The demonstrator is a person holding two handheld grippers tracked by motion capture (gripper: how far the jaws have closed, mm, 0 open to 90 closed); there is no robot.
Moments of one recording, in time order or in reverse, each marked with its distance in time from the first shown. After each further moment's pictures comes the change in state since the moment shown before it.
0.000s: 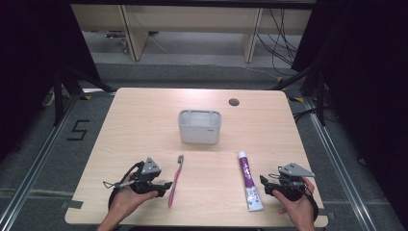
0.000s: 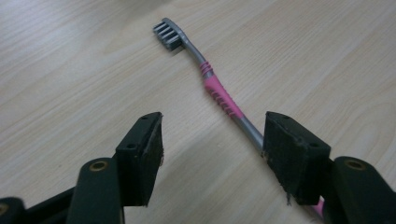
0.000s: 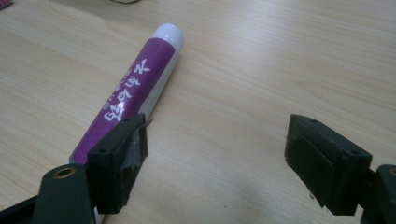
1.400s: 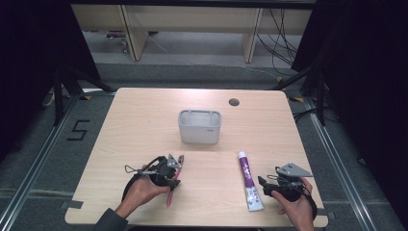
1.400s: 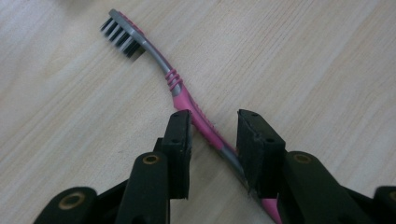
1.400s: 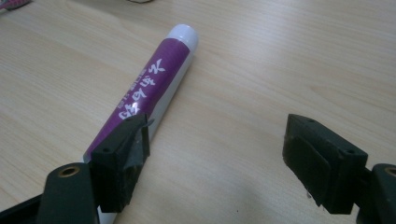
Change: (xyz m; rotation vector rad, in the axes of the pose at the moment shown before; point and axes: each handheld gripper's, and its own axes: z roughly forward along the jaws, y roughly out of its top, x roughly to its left) left arm -0.013 0.037 0.036 0.232 -0.026 0.164; right arm 0.003 0.001 0.002 -0.006 0.029 -0.033
